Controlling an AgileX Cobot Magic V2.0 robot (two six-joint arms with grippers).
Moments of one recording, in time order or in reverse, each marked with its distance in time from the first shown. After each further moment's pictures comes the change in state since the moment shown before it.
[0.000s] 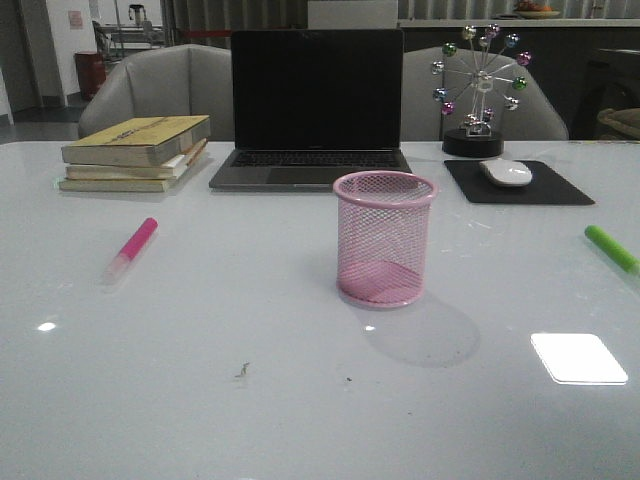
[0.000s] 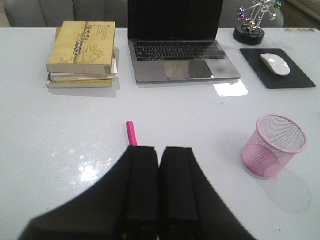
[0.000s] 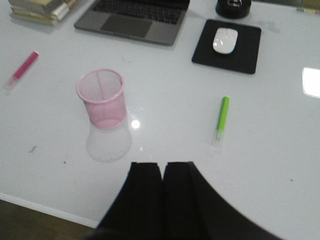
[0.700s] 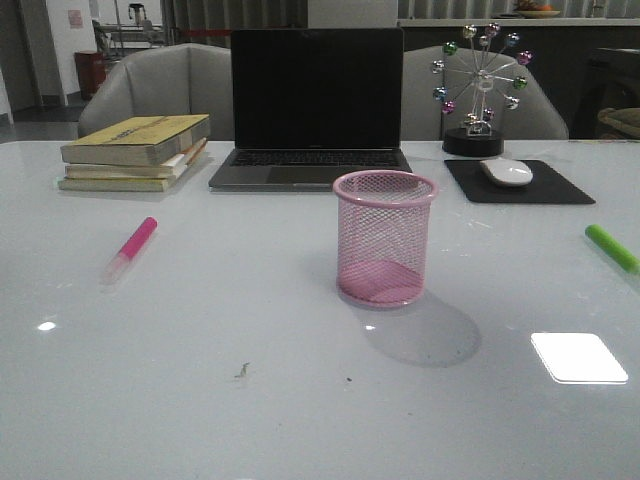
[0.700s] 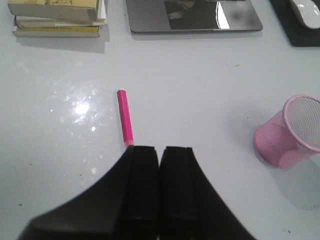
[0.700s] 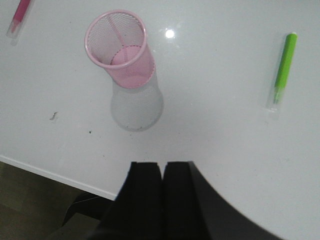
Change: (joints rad) left arm 0.000 0.398 -0.190 -0.033 0.016 0.000; right arm 0.004 0.443 -0.139 0.133 0.045 0.002
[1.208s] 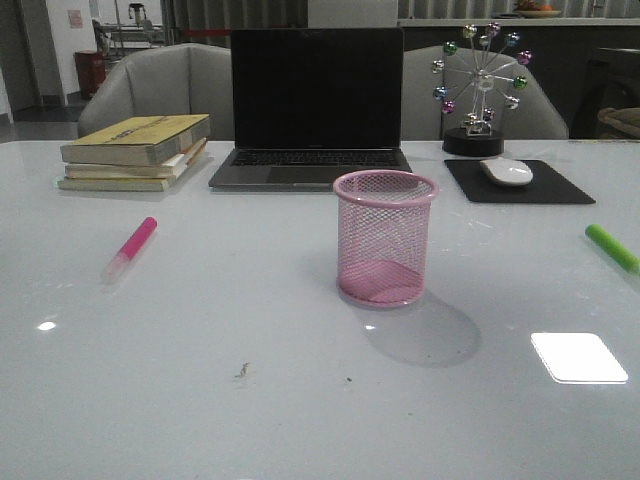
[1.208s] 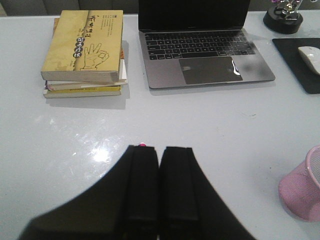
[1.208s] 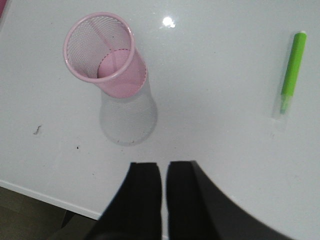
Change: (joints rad) left arm 0.000 0.006 -0.002 0.085 -0.166 0.000; right arm 0.000 0.136 0.000 0.000 -0.097 0.000
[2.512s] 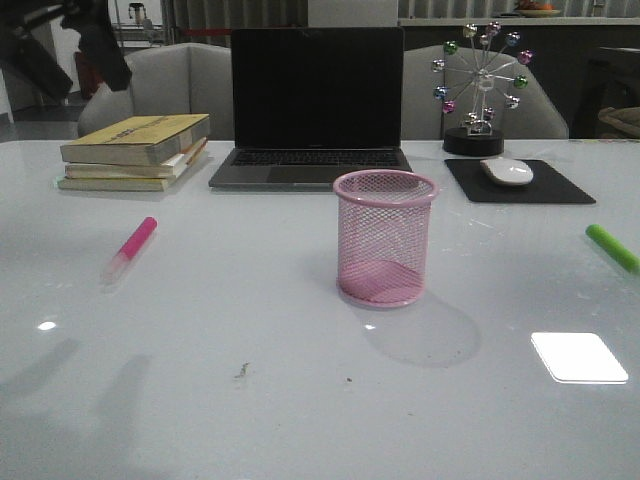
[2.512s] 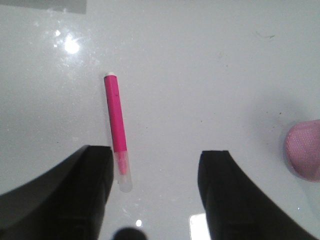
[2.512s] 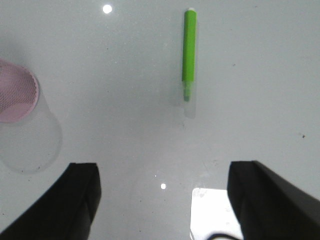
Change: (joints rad) left arm 0.000 0.492 -0.334 -0.112 0.298 0.000; right arm -0.244 0.137 -0.002 -0.075 -0.031 -0.015
